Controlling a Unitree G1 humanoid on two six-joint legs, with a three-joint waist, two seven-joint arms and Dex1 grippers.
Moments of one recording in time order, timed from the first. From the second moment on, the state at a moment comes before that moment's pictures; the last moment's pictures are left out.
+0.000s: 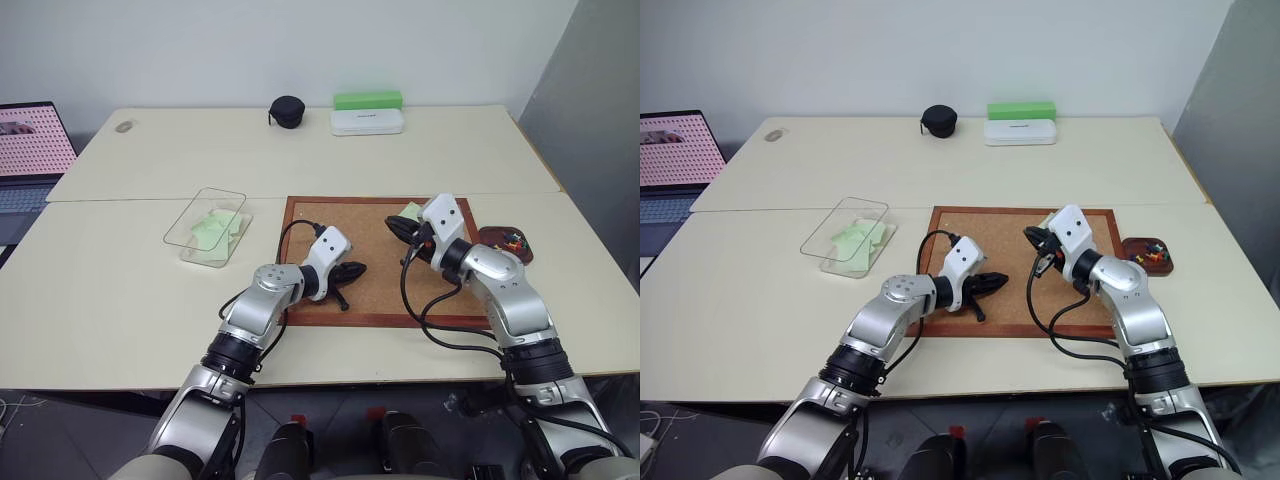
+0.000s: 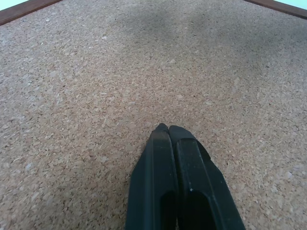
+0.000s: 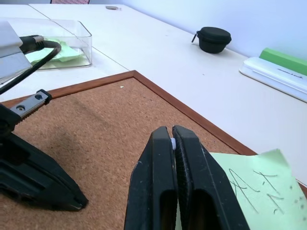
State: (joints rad) left arm -0.57 0.25 -0.27 0.28 -0.11 0.43 -0.73; right arm -0.50 -0.36 0.10 0.07 0.13 0.25 0.63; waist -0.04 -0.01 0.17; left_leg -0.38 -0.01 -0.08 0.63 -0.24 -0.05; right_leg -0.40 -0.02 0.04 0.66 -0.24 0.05
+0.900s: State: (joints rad) left arm -0.55 0.10 -0.06 0.20 -0.35 0.56 -0.68; right arm -0.57 -0.30 -0.10 -0.02 0.27 0.47 0.44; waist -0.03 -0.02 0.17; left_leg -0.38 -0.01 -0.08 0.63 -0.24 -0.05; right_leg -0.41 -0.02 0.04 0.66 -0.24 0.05
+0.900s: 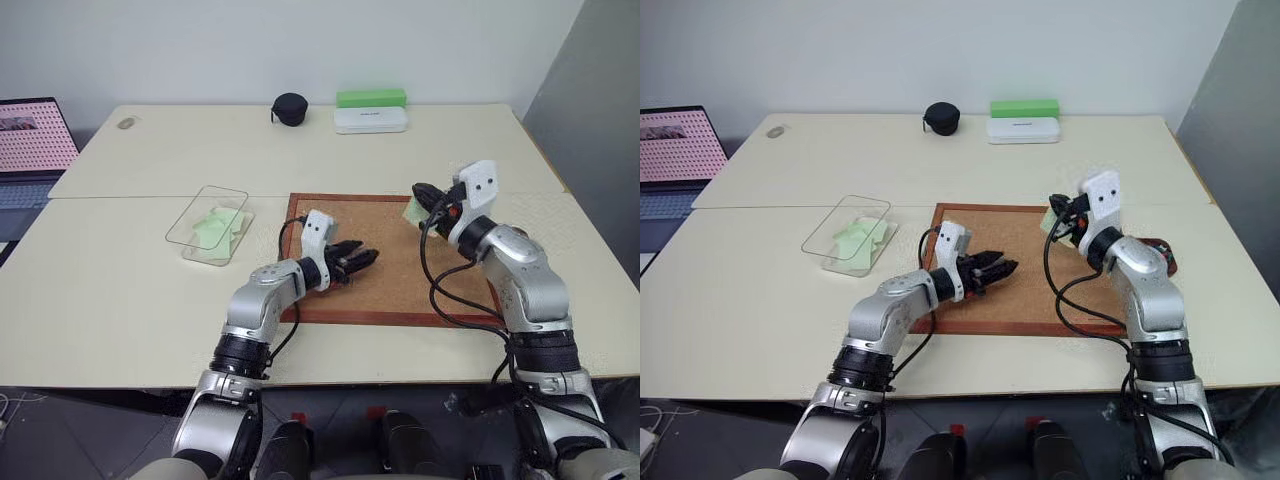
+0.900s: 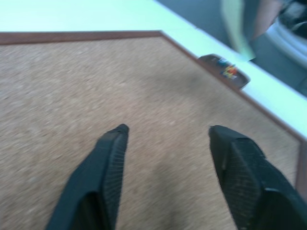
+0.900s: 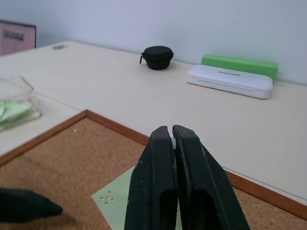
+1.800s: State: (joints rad) left arm -0.66 -0.06 0.02 0.28 -0.43 0.49 -0.60; right arm -0.56 -0.19 -0.05 -0.18 0.33 0.60 0.31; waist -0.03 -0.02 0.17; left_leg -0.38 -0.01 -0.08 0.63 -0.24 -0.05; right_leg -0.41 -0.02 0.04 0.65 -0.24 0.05
